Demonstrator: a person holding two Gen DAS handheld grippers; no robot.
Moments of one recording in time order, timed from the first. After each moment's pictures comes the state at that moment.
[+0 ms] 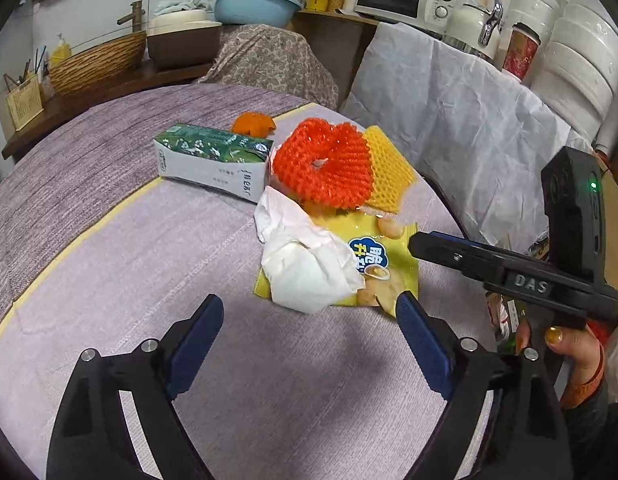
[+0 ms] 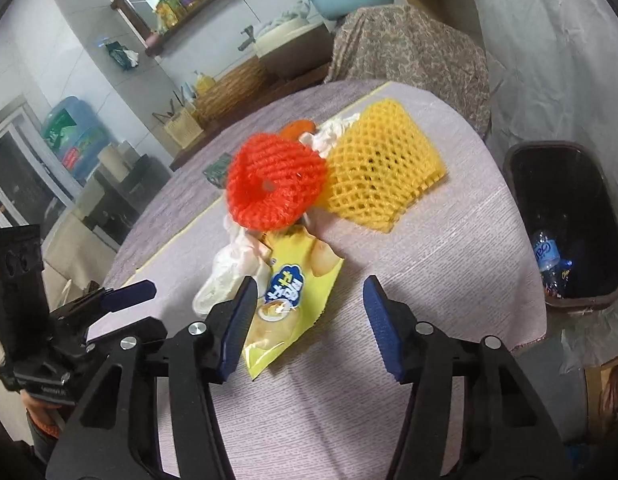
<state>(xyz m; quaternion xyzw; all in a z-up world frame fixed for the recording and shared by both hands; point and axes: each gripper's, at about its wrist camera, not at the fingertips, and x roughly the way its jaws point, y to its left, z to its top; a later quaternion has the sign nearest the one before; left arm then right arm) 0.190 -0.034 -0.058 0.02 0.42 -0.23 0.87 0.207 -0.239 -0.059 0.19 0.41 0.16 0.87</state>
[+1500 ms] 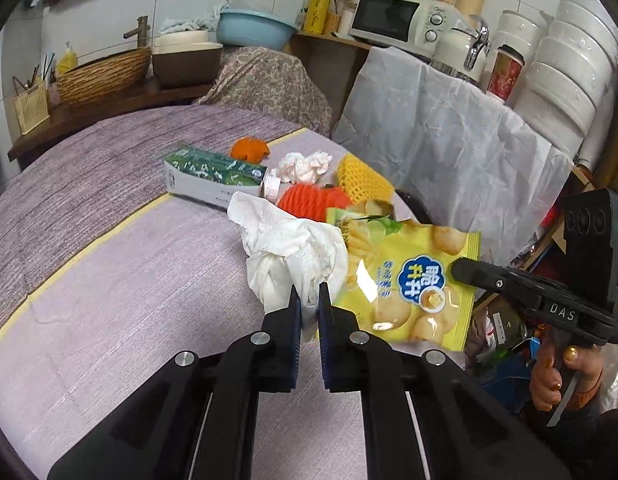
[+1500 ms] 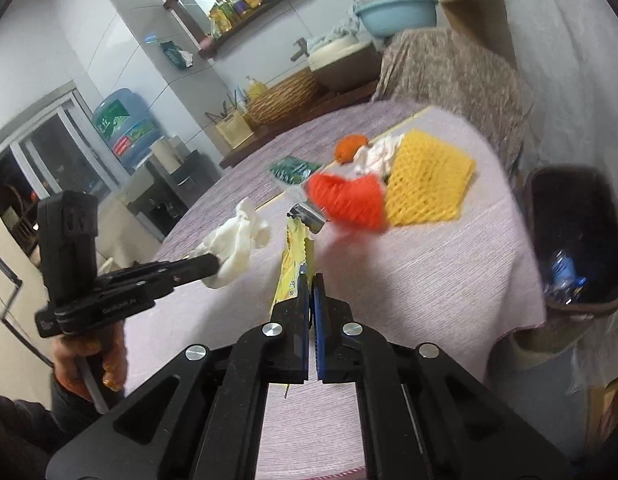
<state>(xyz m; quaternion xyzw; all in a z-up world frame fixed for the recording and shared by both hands) 0.164 -0.027 -0.022 0.00 0.39 -0.24 0.89 0.145 -0.249 -0.012 0.18 0.36 0.24 0.88</state>
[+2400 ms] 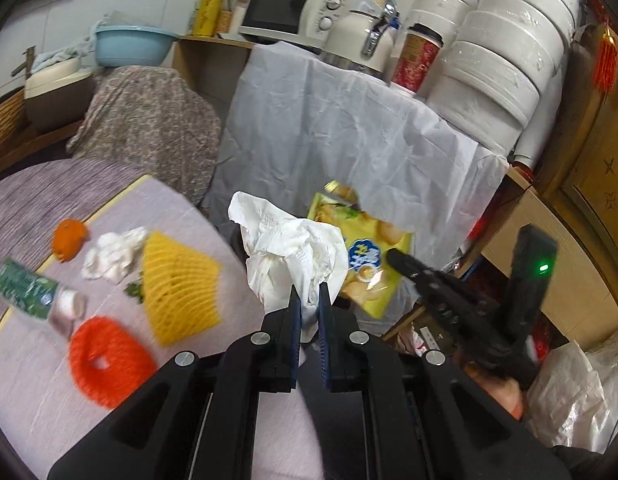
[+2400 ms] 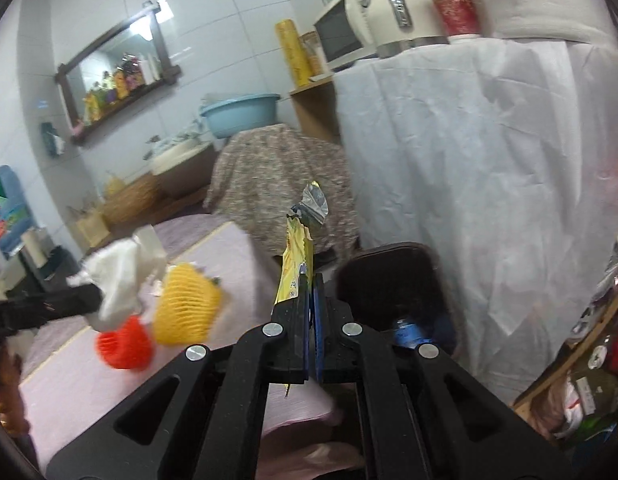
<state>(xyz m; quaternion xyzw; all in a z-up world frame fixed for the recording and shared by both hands) 0.207 -0.202 0.009 0.01 0.38 -0.39 0.84 0.161 -0.421 -0.004 0.16 0.26 -0.05 0.95</state>
